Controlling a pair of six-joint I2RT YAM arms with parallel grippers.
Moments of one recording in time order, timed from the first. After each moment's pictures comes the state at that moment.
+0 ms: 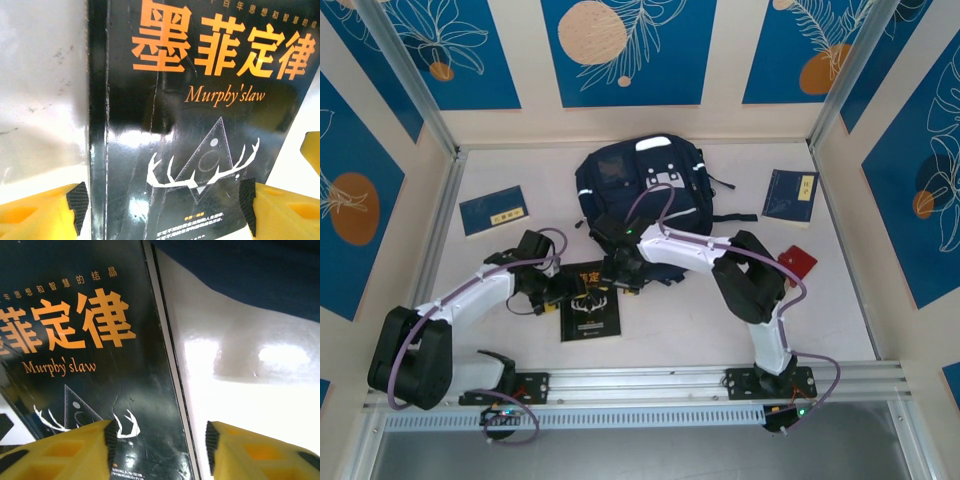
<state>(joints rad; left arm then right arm) -0.35 1.27 0.66 -0.68 0.34 -0.65 0.93 2.01 1.51 -0.88 -0.19 1.04</state>
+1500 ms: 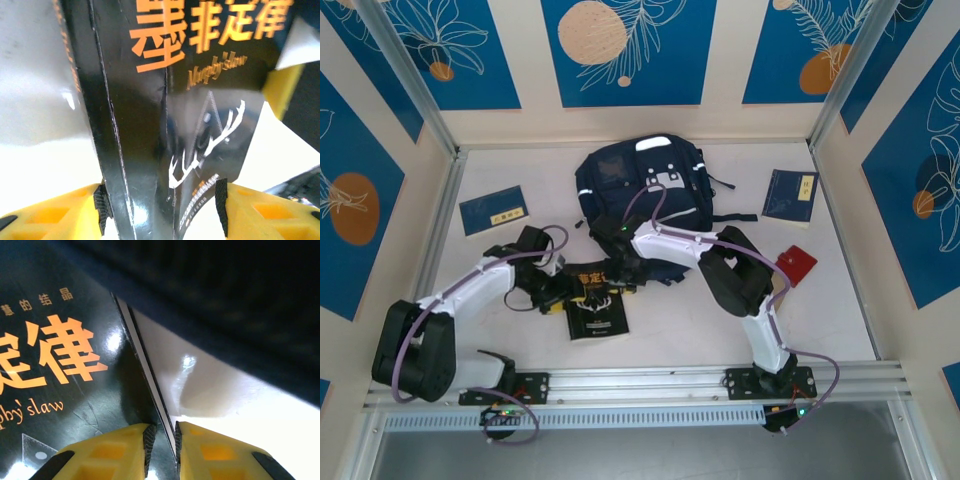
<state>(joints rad) -0.33 1.30 0.72 -0.78 0.51 -0.58 0.90 2.10 1.56 -0.93 -0.20 0.94</state>
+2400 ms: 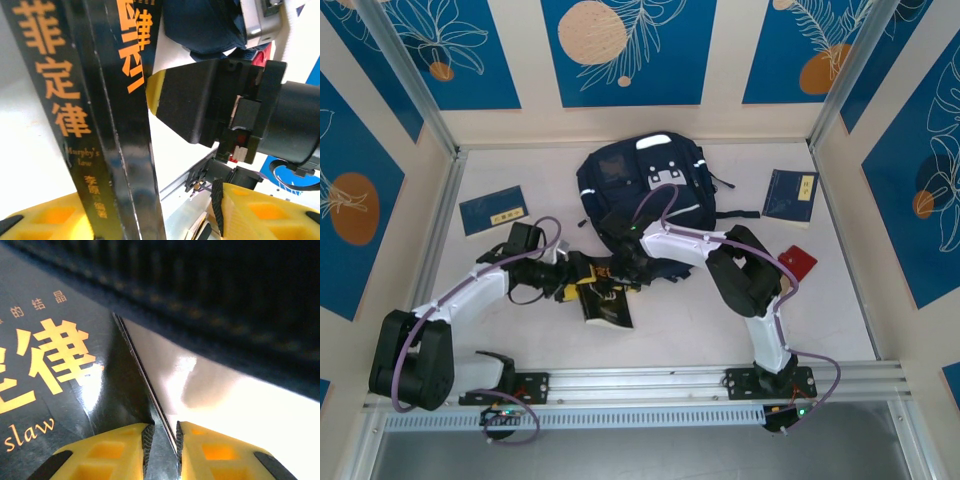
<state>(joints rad) -0.27 1.26 0.66 -0.50 0.79 -0.75 0.87 2.05 1.48 -0.86 -0.20 1.00</state>
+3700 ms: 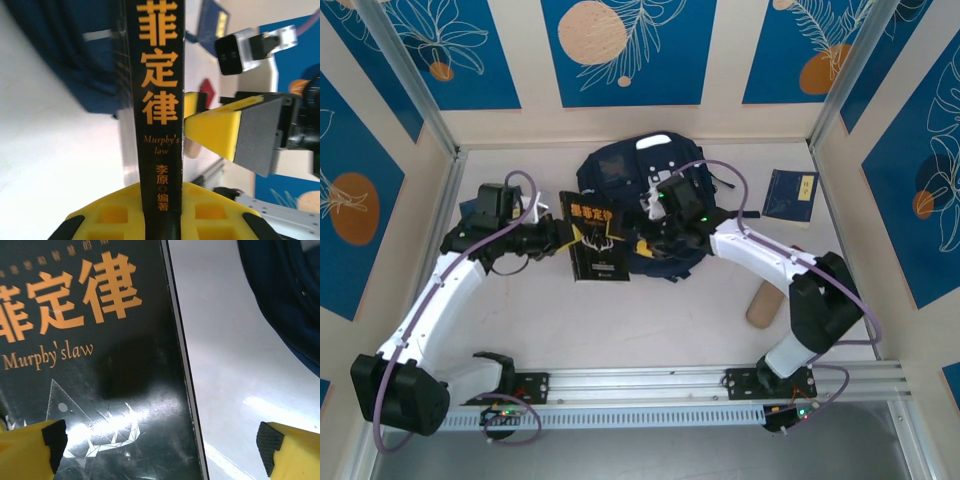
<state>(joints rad) -0.21 1.14 1.04 -0.68 0.74 -0.68 0.62 1.57 1.14 -0.30 -0.61 0.91</state>
